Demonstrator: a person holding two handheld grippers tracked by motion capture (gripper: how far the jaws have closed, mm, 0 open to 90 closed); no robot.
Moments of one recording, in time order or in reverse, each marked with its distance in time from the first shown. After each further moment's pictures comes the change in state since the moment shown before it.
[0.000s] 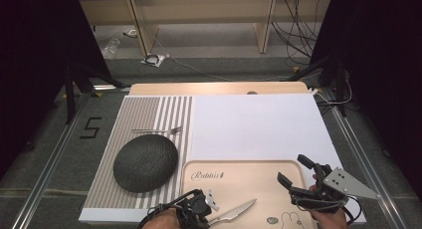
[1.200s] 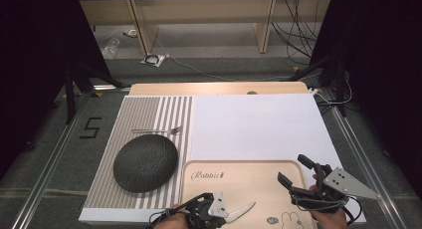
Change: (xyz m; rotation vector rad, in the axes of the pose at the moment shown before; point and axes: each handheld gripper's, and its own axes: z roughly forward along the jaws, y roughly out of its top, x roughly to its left) left arm -0.019 0.013 0.000 -0.242 0.008 0.166; right arm 0.000 0.000 0.000 -0.002 -0.002 -0.002
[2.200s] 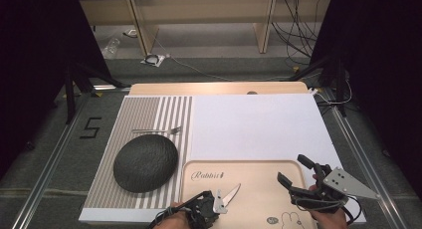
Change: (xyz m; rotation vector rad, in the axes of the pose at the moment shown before) left arm 0.014 -0.008 0.013 0.121 0.117 -0.042; right arm 0.000 0.000 0.000 0.008 -0.001 -0.001
